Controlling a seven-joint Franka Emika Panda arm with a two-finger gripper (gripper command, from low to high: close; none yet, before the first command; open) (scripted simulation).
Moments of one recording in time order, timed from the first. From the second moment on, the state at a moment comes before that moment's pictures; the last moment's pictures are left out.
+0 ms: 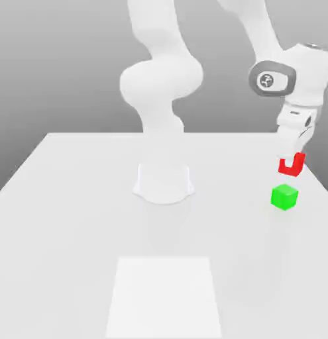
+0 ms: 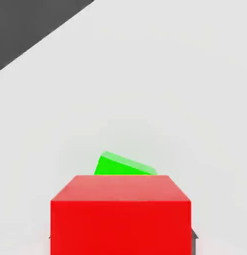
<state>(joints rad) 0.81 -0.21 0.64 -2.88 0.27 2.70 1.05</state>
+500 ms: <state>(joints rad) 0.69 -0.03 0.69 -2.88 0.00 2.86 1.23</state>
